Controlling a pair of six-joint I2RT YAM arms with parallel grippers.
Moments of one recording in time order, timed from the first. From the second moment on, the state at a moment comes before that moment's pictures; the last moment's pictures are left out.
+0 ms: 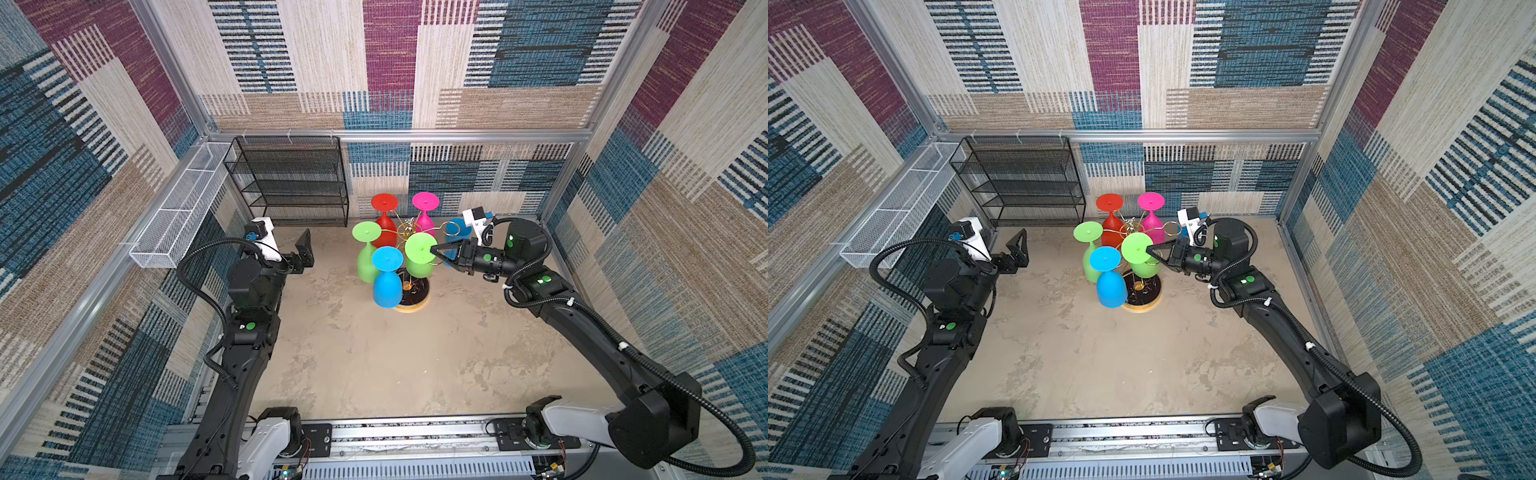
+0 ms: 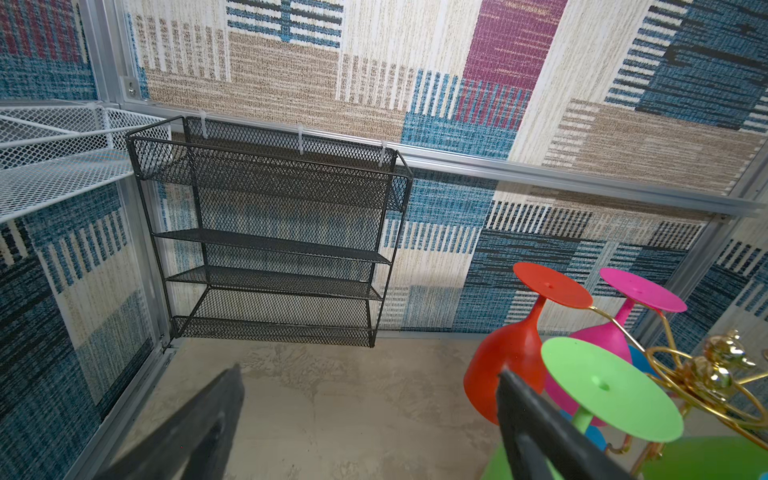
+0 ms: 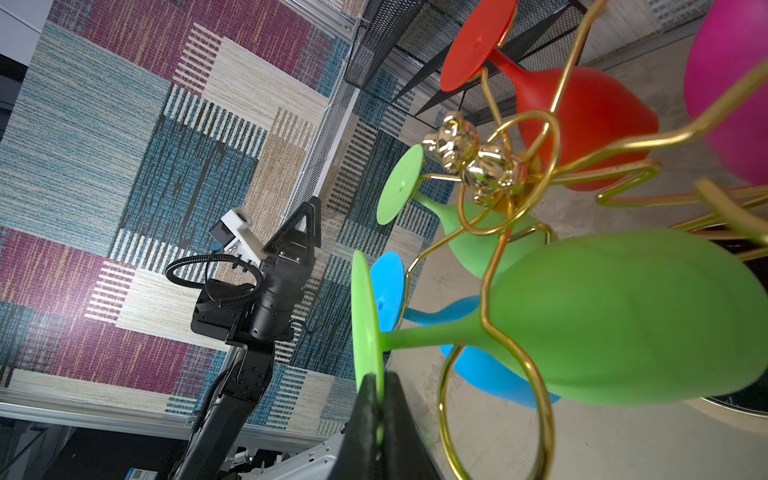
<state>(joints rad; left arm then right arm) 0.00 0.95 0.84 0.17 0.11 -0.16 0.37 1.26 1.11 -0.02 -0.80 0.93</state>
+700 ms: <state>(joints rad) 0.00 0.95 0.84 0.17 0.11 -0.16 0.38 1.03 0.96 -0.17 -0.73 0.89</state>
